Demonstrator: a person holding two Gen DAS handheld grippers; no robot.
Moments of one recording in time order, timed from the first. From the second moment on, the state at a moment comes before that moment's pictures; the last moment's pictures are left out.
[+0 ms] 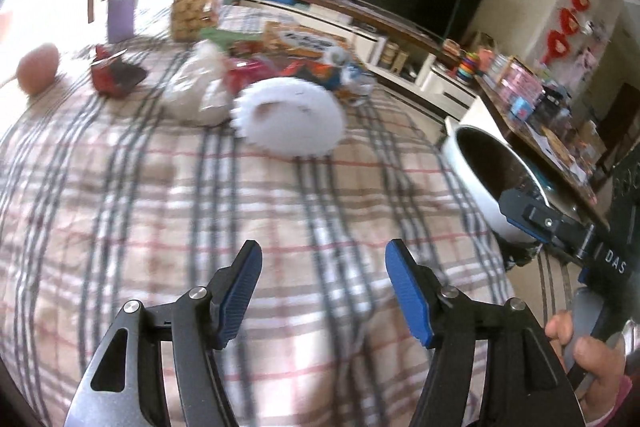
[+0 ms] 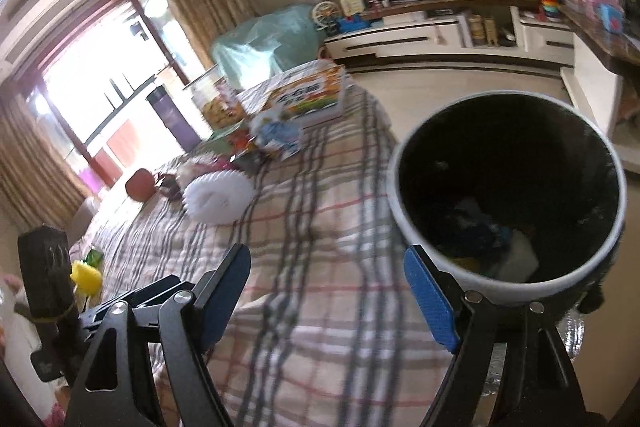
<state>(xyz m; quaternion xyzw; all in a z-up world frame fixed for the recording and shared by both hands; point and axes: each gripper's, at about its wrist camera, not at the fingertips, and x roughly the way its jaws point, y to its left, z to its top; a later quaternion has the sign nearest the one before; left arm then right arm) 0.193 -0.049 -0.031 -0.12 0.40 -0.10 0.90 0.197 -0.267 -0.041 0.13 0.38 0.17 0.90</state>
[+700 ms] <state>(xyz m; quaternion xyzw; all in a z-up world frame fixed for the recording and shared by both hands) 0.182 0.004 -0.029 -0.15 0.41 -0.04 0.90 0.209 -0.208 -0.056 0.11 0.39 0.21 0.89</state>
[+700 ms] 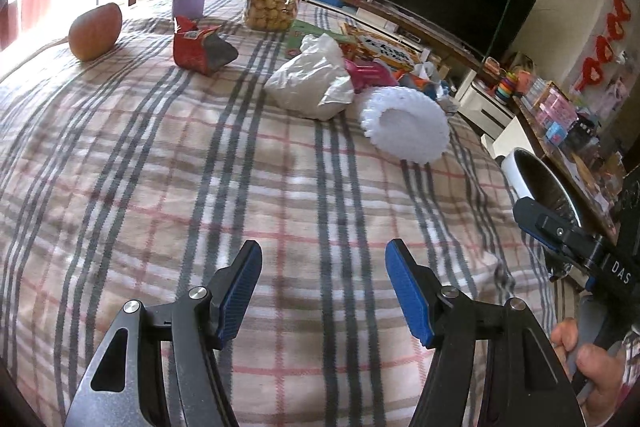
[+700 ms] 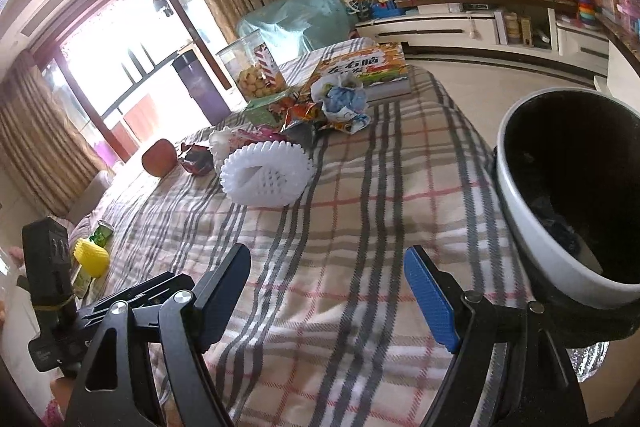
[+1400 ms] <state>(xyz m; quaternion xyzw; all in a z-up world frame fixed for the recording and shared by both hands) 0.274 0.035 -0.033 -0.10 0.41 -0.07 0.90 0.269 -0.166 -0.067 0.10 0.41 0.23 0.88</state>
